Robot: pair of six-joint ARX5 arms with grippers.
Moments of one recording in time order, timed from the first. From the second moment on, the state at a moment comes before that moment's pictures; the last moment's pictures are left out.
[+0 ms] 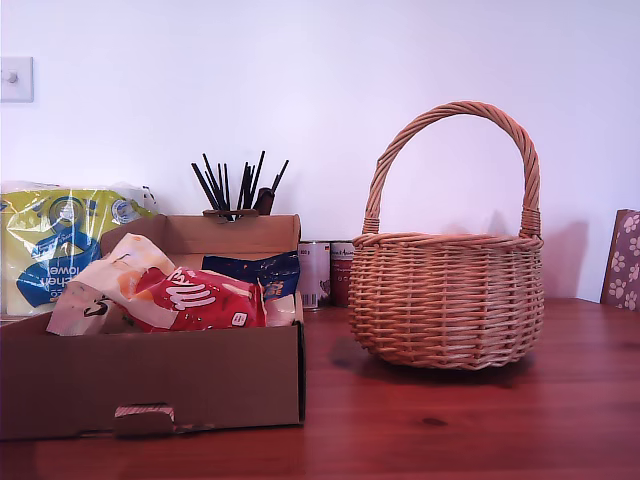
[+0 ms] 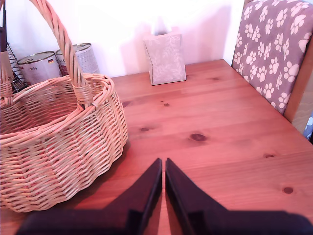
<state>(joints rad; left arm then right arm) 0.00 0.00 0.01 -0.19 0.07 -0.01 0.05 0.01 0.02 -0.17 0.07 0.13</state>
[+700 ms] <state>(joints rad) 0.00 0.00 0.01 -0.14 0.20 -0.01 0.07 0.01 0.02 -0.05 -0.09 0.13</state>
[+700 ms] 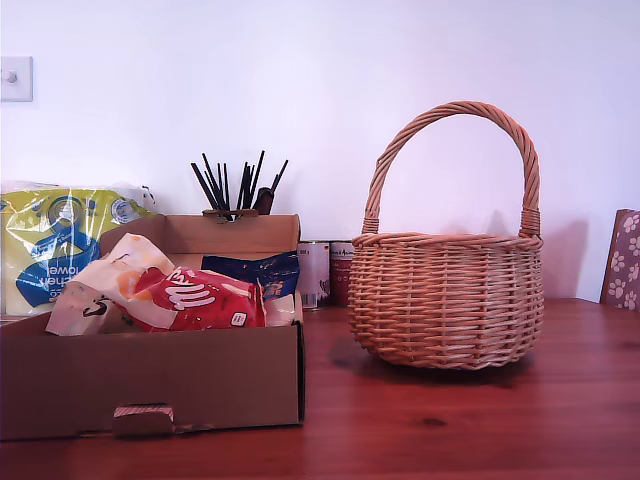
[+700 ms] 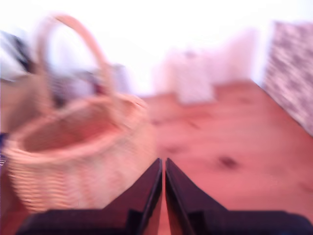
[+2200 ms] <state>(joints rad) -0.24 1.16 0.89 -0.67 0.44 0.28 0.30 0.34 0.56 -0.60 -0.23 0.02</state>
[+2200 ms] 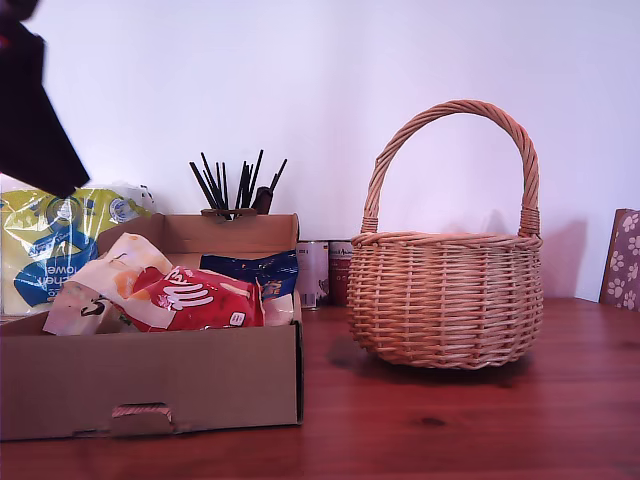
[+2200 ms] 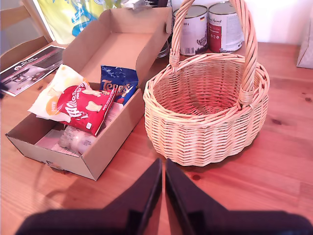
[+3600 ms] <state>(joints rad) -0.39 1.61 1.10 -0.49 0.39 -0.20 0.30 0.42 0.56 -0.54 -0.23 0.00</state>
